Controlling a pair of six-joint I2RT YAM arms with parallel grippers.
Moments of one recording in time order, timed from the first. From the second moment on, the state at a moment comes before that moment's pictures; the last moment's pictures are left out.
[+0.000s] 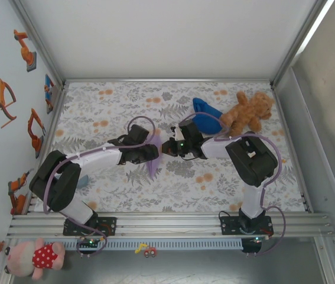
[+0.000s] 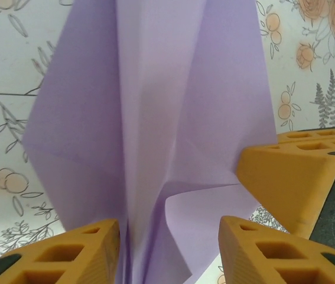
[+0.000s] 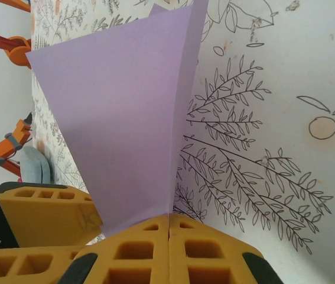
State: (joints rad) left arm -0.71 1.58 0.86 -0.30 0.08 -0.79; right arm 0.63 1.90 0.94 0.21 -0.59 0.80
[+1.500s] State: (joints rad) left arm -0.72 1.70 0.92 -0.38 0.10 -0.65; right arm 0.63 1.90 0.94 0.17 -0.59 0.78
